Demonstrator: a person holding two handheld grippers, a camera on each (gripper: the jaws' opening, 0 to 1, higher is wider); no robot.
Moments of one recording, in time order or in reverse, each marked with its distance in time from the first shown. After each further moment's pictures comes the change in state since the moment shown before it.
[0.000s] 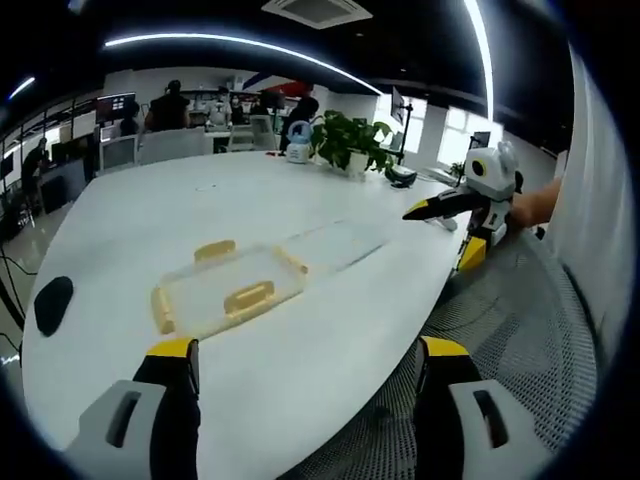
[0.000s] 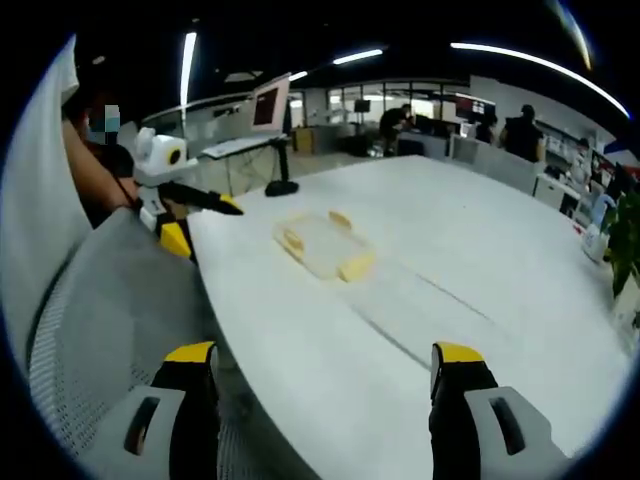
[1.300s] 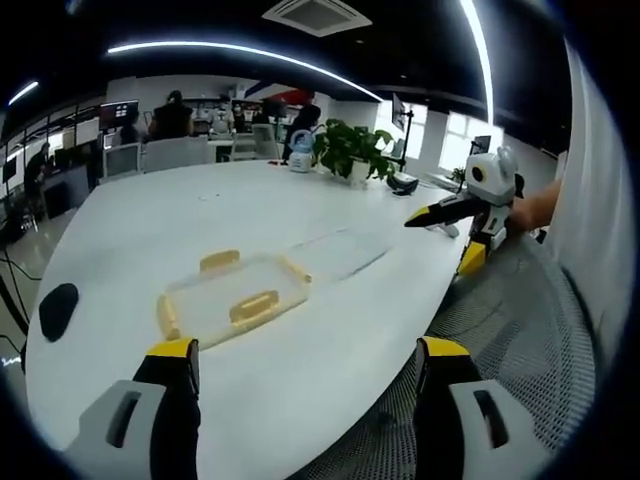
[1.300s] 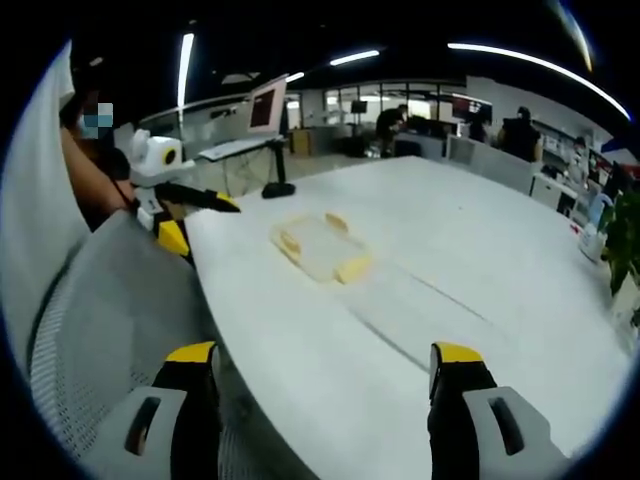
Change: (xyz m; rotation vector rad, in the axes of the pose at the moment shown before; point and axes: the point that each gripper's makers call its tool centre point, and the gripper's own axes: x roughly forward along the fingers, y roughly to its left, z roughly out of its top) left arm -0.004 0.003 0.007 0.010 -0.037 0.014; right arm -0.001 -0.002 0.003 0.004 -0.003 -0.014
